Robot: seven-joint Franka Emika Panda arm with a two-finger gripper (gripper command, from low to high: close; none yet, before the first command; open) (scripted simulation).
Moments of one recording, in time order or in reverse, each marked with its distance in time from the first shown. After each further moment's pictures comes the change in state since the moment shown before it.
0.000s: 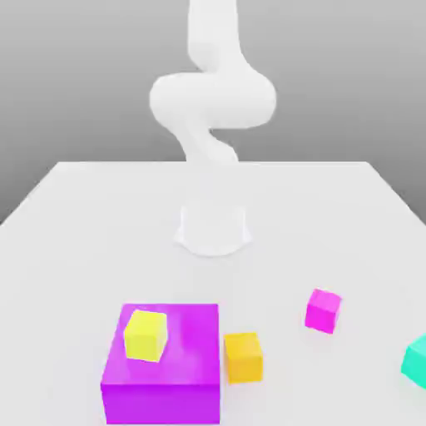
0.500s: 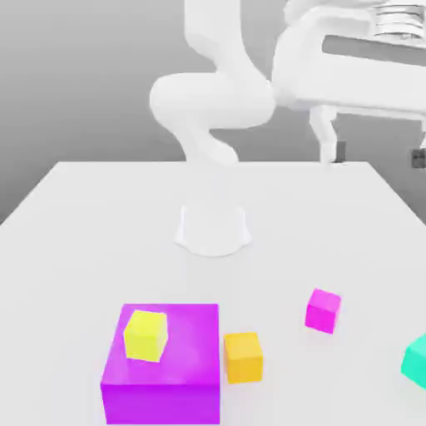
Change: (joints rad) arm 0.048 0.548 0.263 -0.001 -0.162 0.148 0.147
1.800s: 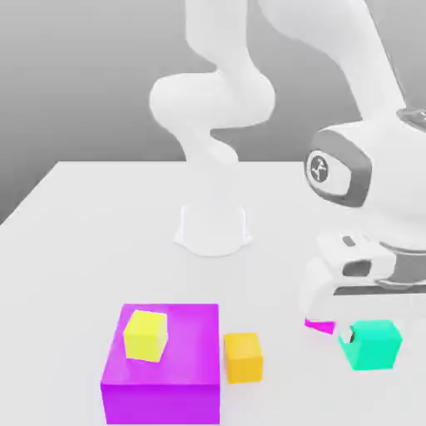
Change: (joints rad) arm 0.040 0.291 -0.098 -0.122 0.036 0.054 0.391
